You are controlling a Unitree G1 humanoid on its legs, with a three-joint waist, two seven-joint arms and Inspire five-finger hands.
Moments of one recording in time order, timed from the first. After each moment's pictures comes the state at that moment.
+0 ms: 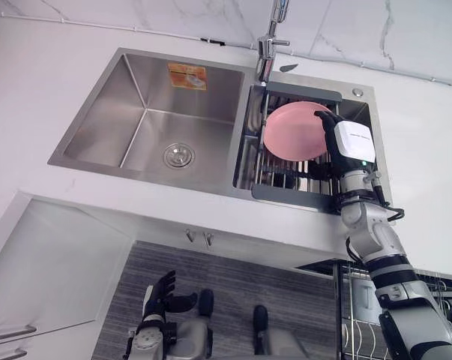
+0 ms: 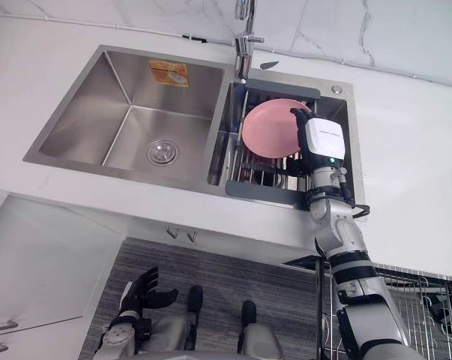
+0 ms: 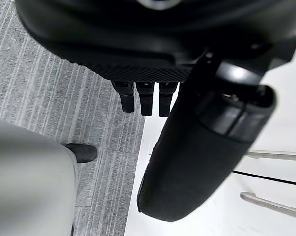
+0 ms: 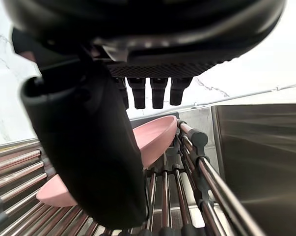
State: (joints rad) left arm 0.09 0.08 0.03 0.86 -0.03 -0.19 0.11; right arm -0.50 -0.48 0.09 0.38 -0.83 0.04 -0.26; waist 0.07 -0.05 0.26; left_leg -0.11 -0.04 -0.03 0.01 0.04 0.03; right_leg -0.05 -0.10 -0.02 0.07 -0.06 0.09
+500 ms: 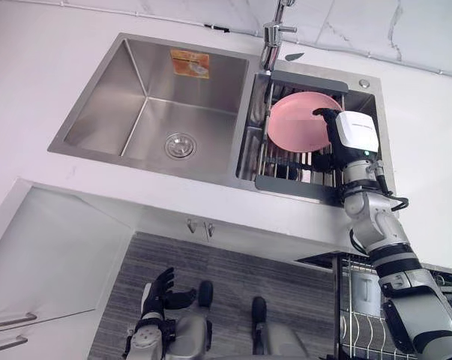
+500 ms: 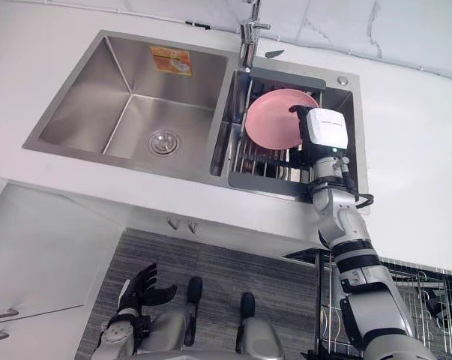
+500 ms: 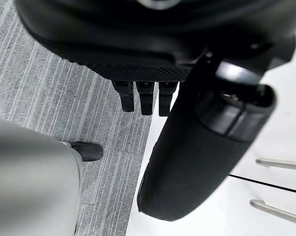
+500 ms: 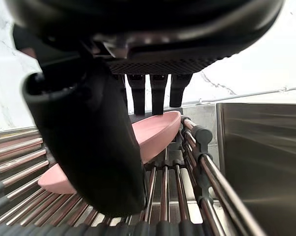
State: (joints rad) left arm 0.08 0.10 0.03 0.84 -0.06 -0.19 0.11; right arm -0.57 -0.52 0.13 0.42 -0.83 0.04 -0.26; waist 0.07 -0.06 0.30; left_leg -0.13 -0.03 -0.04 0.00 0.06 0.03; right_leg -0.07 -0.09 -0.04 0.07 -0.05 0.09
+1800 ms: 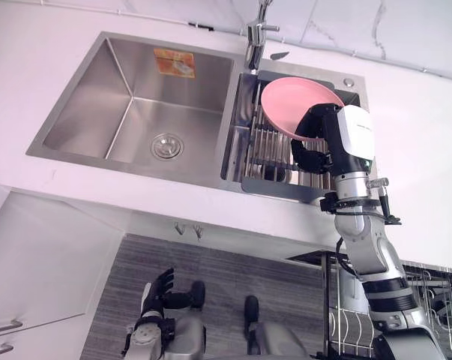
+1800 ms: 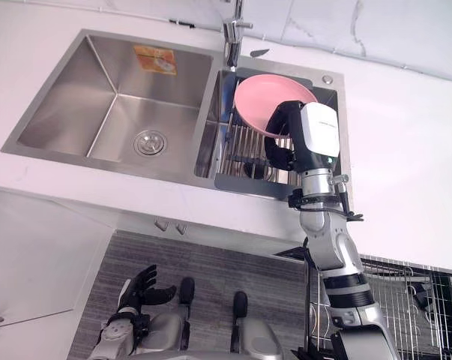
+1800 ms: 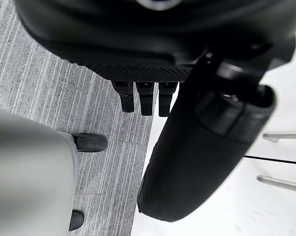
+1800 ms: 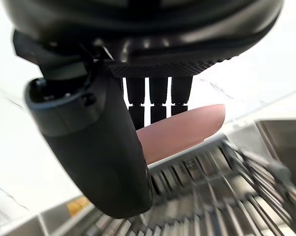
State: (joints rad) left arm 0.06 0.11 0.02 0.89 -0.06 -0.17 0.10; right arm -0.29 -0.39 0.04 -0.06 -0.69 -0.09 -0.28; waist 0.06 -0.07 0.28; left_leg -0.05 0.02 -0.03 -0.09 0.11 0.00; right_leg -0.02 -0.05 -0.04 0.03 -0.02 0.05
